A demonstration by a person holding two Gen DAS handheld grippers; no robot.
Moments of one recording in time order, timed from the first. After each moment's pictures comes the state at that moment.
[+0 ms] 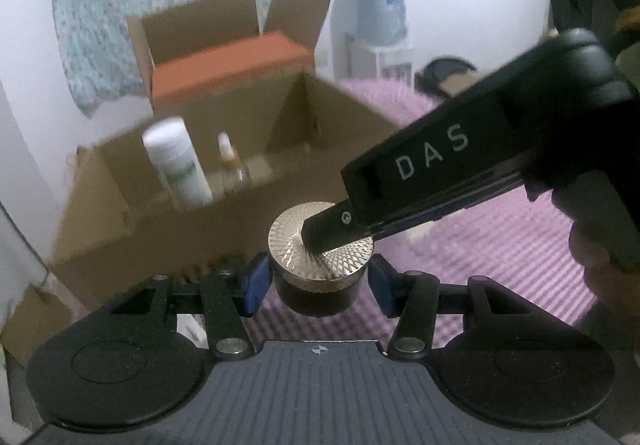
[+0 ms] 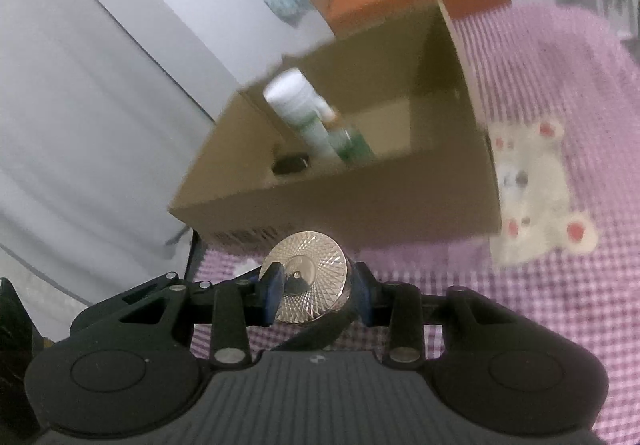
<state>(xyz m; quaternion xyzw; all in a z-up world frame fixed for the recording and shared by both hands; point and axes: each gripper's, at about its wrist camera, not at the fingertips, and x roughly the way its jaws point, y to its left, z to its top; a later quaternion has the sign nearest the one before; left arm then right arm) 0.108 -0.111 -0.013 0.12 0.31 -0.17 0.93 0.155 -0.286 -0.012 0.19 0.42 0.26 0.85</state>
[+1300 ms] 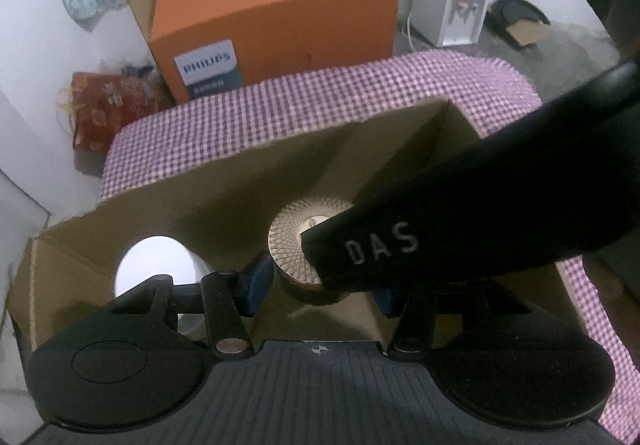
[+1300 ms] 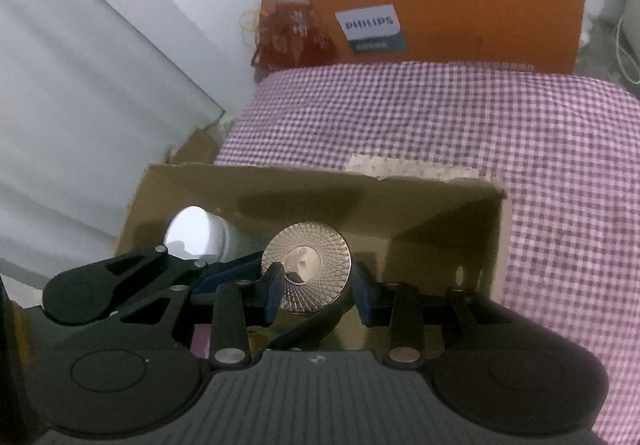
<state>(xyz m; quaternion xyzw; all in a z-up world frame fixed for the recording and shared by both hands) 0.368 -0.131 -0.014 0.10 0.49 -0.10 0.86 0.422 -0.249 -0.003 0.09 0.55 0.28 0.79</state>
